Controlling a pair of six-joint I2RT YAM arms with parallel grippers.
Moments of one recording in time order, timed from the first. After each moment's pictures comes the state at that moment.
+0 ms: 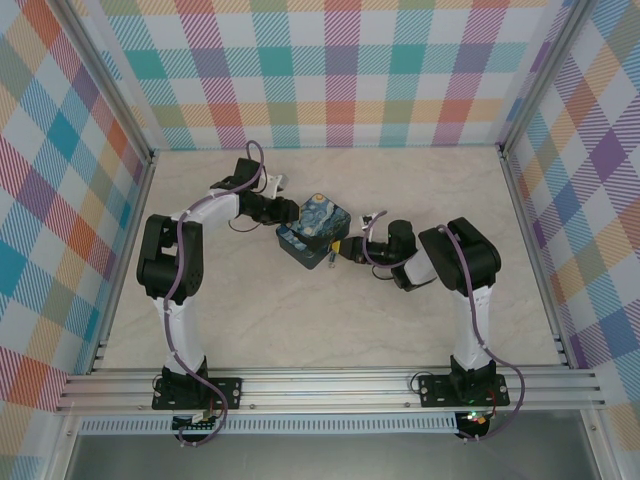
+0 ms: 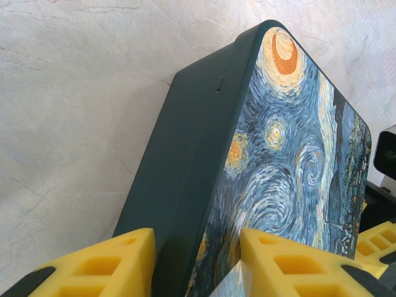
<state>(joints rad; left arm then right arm) -0.24 2.02 1.47 -0.48 0.58 -0.21 0.41 2.12 0.74 1.10 -0.83 0.83</state>
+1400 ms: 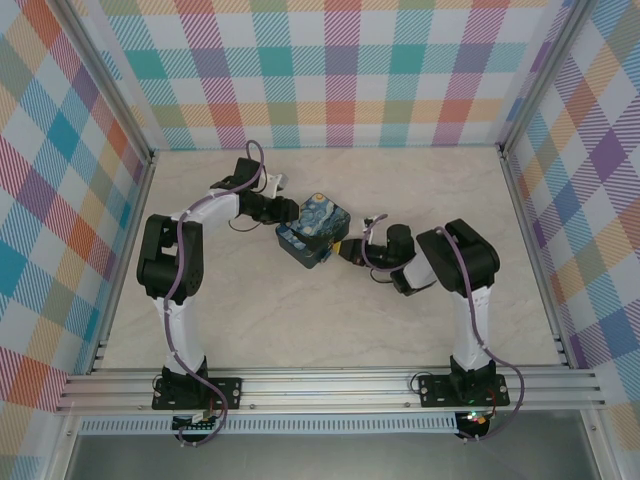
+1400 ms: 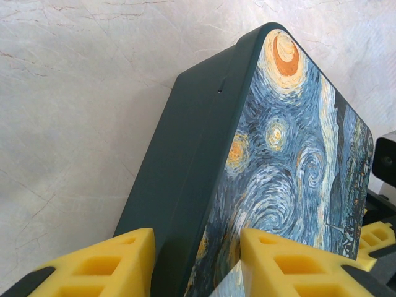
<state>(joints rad) -0.24 2.02 1.47 -0.47 0.57 -0.21 0.41 2.11 0.69 1.13 -0.72 0.86</state>
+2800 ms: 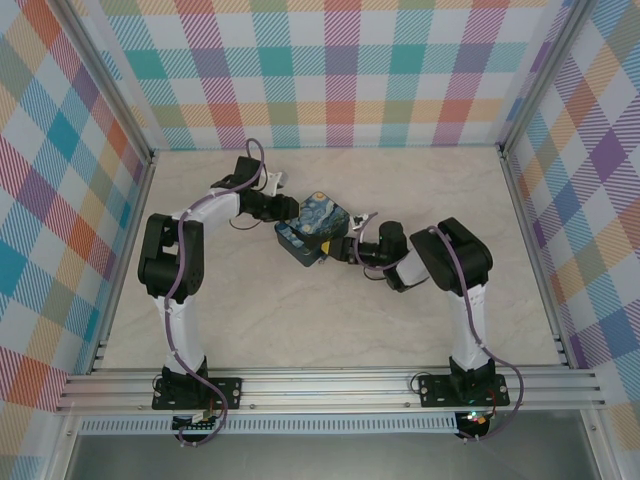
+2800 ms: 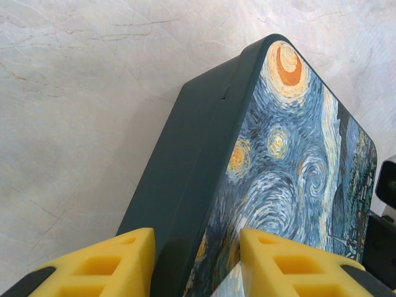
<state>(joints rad) -0.24 2.04 1.48 -0.45 0.56 -0.21 0.47 2.15 0.78 1.13 -0.79 0.84</state>
